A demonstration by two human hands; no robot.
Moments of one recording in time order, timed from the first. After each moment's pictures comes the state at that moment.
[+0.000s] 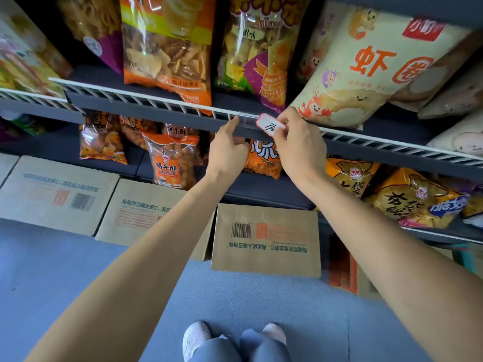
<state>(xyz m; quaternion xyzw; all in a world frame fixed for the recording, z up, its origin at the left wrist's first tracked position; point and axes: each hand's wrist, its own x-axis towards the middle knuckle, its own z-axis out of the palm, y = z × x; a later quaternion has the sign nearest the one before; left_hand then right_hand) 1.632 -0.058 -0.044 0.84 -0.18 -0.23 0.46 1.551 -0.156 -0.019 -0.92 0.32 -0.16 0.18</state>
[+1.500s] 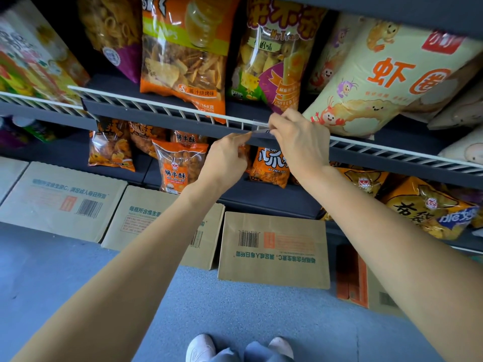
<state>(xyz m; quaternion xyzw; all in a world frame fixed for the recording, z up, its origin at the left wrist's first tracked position) 1.650 -0.030 -0.040 0.87 -0.33 -0.17 0.34 1.581 -0.165 -0.034 -0.96 0.15 -0.23 -0.03</state>
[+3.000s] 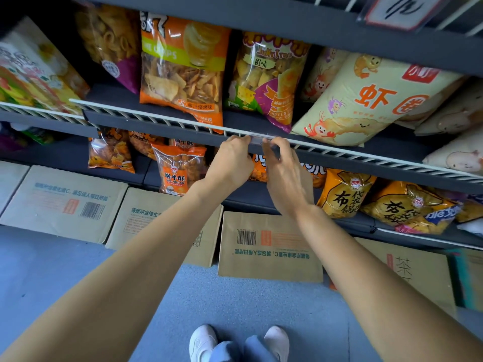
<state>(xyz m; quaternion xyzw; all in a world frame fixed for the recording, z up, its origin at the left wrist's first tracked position) 1.653 -0.048 -0.007 0.88 -0.33 -0.22 0.27 1.555 -0.130 -0.039 -0.96 0.22 -0.11 0.10</state>
